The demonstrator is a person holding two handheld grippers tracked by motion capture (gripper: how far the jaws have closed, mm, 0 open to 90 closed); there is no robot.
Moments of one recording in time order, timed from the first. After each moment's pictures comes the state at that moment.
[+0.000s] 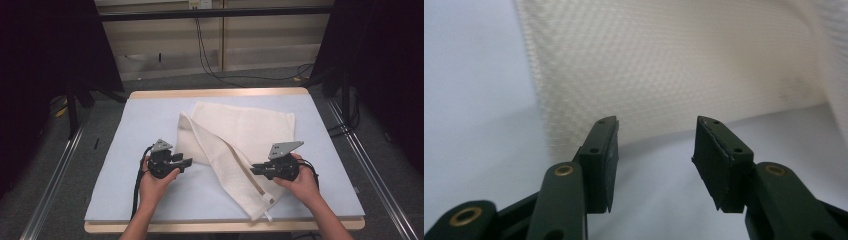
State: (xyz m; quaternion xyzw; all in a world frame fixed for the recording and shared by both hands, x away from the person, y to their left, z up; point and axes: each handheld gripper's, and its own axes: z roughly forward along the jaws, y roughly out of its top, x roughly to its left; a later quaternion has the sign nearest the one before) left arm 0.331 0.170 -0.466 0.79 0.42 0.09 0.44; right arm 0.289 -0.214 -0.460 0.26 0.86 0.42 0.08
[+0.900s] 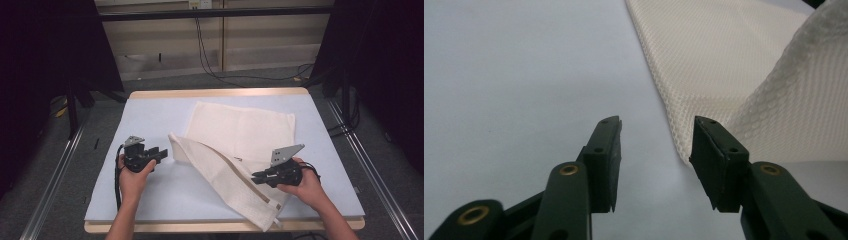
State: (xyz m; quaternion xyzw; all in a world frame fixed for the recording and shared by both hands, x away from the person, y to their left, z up) left arm 0.348 0.232 -0.466 0.73 0.49 0.12 0.45; right arm 0.278 -0.217 -0.459 0.21 0.88 0.42 0.03
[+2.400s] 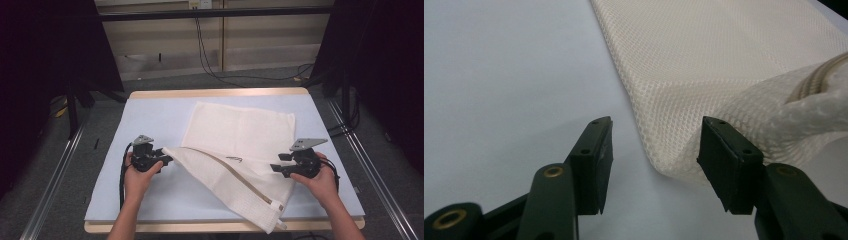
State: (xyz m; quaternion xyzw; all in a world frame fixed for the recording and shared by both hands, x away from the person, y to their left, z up) left arm 0.352 0.213 -0.468 0.77 0.45 0.09 0.44; right arm 0.290 -0.268 -0.465 0.39 0.83 0.38 0.13
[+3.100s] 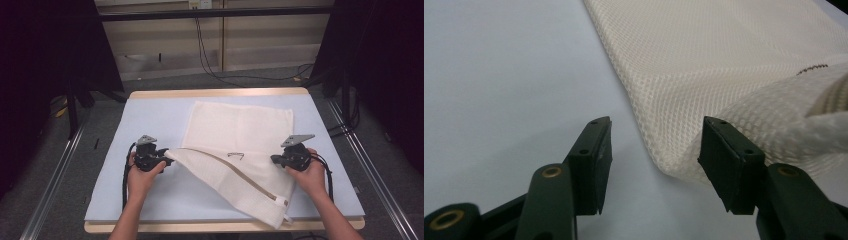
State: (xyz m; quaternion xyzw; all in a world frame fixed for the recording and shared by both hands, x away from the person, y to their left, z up) left arm 0.355 0.205 -0.473 0.77 0.45 0.09 0.44; right arm 0.315 -0.260 -0.475 0.41 0.83 0.33 0.15
